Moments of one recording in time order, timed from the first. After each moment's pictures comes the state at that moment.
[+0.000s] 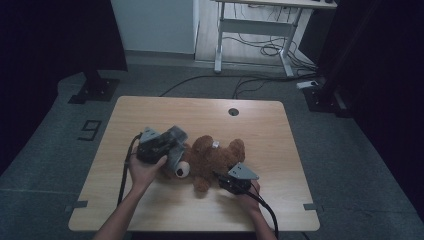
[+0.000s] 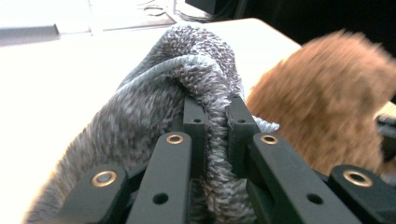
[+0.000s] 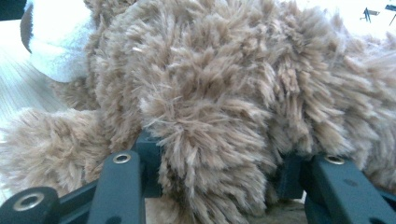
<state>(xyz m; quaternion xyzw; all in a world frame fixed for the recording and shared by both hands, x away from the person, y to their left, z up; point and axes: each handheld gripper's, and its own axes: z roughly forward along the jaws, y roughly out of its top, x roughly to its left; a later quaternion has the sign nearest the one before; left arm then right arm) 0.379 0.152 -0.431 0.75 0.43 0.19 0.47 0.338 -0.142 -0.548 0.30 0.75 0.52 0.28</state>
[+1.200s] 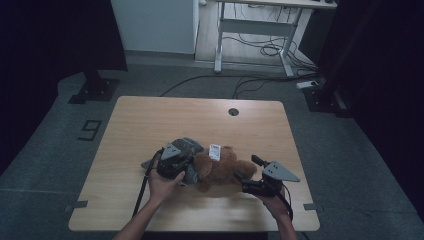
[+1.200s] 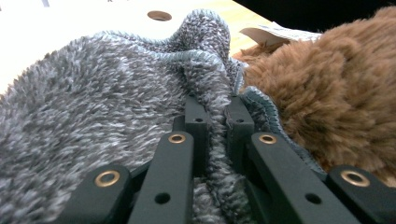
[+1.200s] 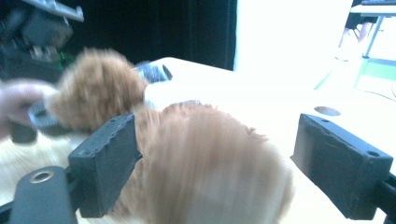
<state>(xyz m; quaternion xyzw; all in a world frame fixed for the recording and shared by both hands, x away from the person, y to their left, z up) 0.353 0.116 -0.488 0.76 0.39 0.15 0.49 0.300 -0.208 -0.463 0.33 0.70 0.58 0.25</state>
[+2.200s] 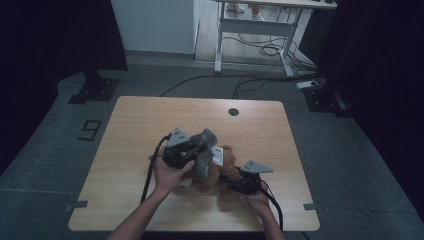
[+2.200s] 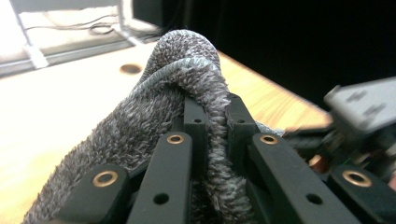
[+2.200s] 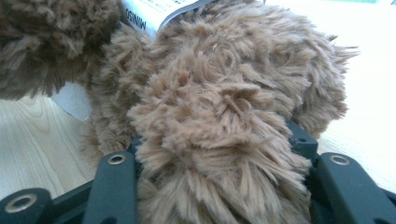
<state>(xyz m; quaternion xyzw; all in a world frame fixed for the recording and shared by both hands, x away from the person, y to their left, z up) 0.350 0.071 -0.398 0.77 0.34 0.15 0.52 0.335 -0.173 -0.530 0.36 0.76 0.53 0.15</state>
